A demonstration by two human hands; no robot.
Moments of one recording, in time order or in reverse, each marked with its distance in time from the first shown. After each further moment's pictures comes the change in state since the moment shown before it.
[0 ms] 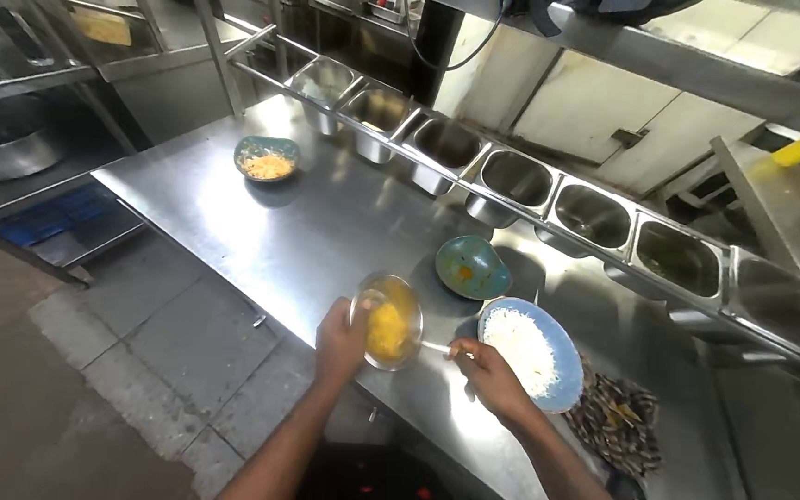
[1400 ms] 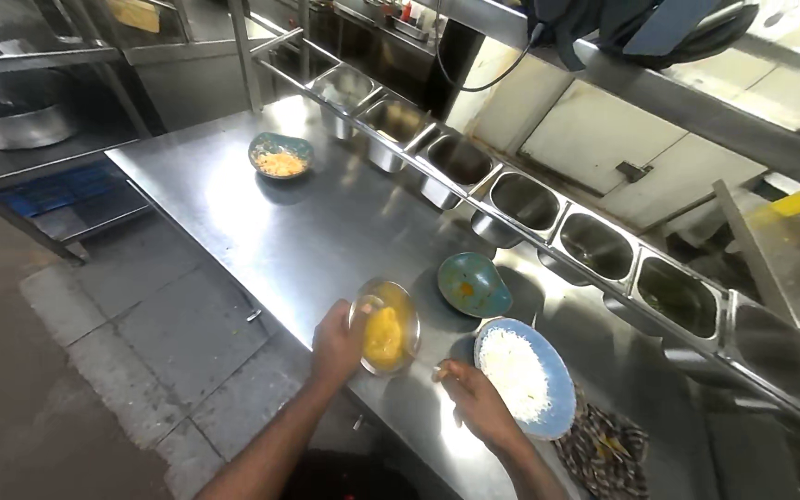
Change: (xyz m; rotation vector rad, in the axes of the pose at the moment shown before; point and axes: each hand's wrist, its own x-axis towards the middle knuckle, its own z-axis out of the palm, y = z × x) left_hand 0.002 -0.003 0.000 -0.026 0.003 -0.029; right_hand -0.002 0.004 0.010 -0.035 0.023 -0.039
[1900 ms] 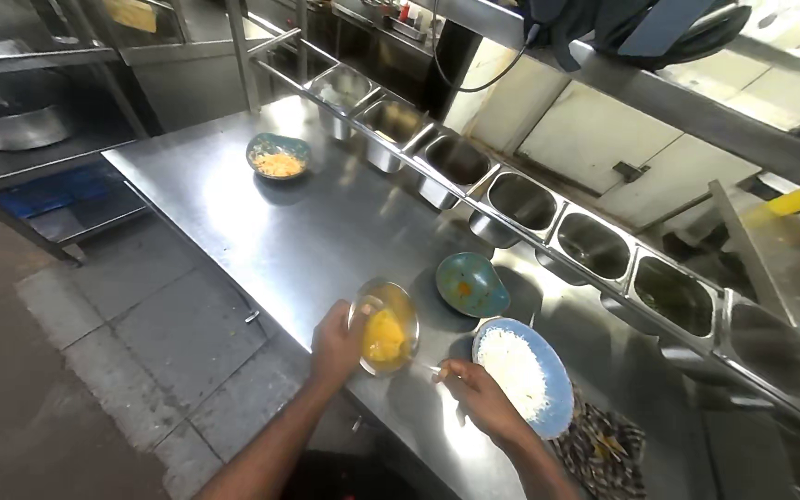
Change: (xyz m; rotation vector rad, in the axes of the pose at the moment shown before) left_hand 0.000 0.000 0.001 -0.010 -0.004 0.006; right_hand 0.005 0.005 -0.011 0.102 -0.057 0.008
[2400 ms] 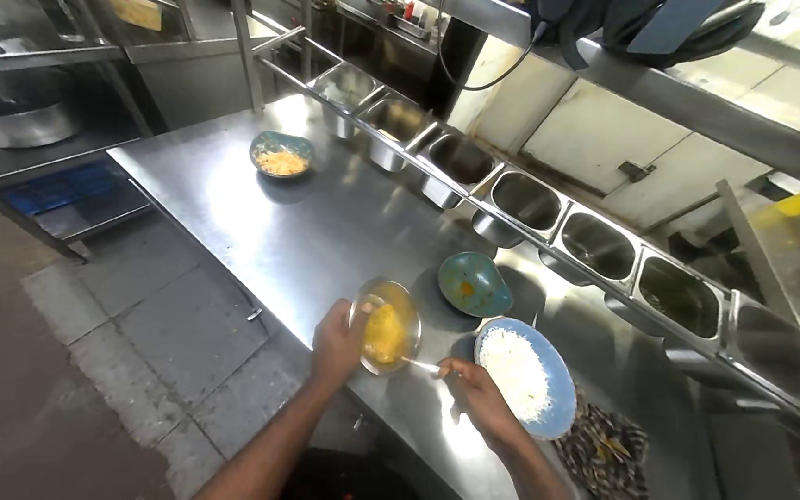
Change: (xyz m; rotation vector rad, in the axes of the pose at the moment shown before) left_hand 0.001 -0.002 -0.001 0.022 0.009 -0.005; right_hand 0.000 0.002 0.012 0.137 0.046 0.017
